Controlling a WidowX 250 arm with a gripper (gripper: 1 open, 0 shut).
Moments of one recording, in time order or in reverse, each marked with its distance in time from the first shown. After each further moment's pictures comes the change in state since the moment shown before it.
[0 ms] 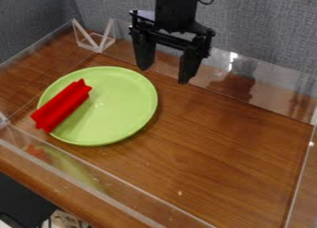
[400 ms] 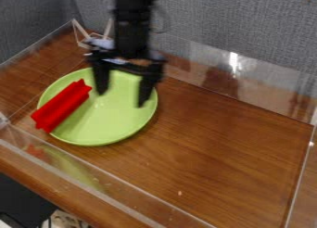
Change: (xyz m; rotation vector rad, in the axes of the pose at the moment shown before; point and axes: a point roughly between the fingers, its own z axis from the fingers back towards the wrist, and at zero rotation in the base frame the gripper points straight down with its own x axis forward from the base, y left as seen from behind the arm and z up) arm -0.036 0.059 -0.031 0.012 0.062 0.182
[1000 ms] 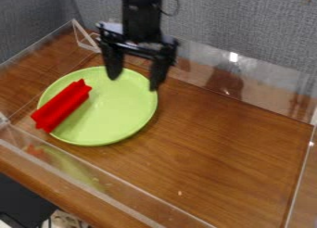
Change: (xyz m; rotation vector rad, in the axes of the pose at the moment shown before) arm 0.016 -0.018 0.019 -0.013 -0.081 -0.034
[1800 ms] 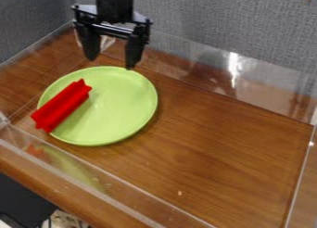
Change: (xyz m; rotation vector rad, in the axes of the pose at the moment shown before) arm 0.019 0.025 0.004 0.021 -0.023 0.023
